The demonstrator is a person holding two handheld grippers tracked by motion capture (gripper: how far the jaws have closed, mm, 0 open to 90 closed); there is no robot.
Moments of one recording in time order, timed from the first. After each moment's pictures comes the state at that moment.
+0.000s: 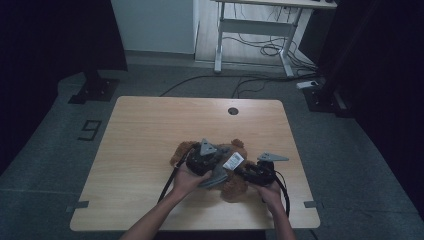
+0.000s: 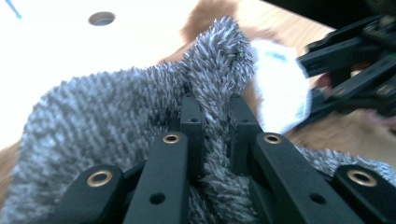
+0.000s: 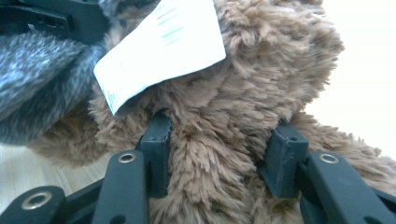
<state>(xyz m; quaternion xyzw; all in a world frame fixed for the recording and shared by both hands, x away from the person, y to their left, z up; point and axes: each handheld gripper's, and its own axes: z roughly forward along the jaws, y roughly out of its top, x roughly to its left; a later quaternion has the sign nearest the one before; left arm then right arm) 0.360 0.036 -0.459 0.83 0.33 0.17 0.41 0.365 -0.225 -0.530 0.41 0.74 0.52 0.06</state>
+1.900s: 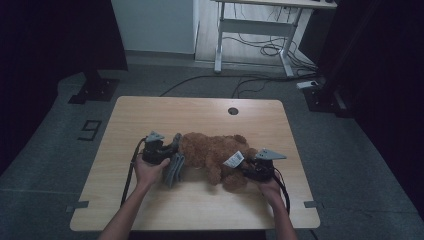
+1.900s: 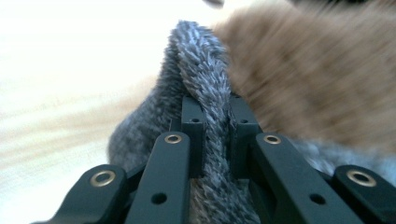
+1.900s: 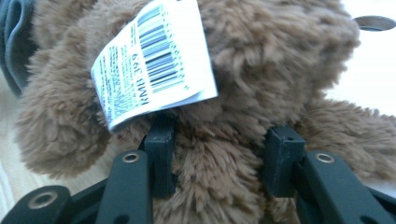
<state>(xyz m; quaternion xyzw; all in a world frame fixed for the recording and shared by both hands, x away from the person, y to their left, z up) 0.398 0.171 -0.479 0.74 0.46 0.13 0.47 0.375 -0.221 -0.526 0.37 0.76 0.52 0.14</state>
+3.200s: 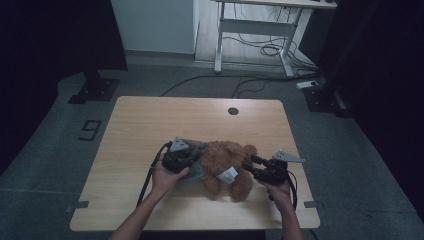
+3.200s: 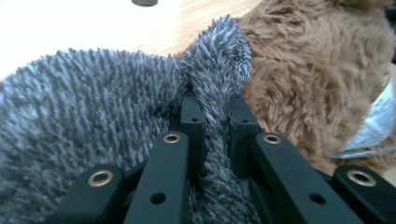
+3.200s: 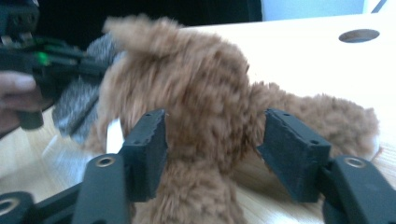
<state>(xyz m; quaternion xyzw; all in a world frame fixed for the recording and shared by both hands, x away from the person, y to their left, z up) 0.368 0.104 -0.475 0.80 0.37 0.13 0.45 0.353 -0.252 -0.504 0.40 0.70 0.58 0.10</state>
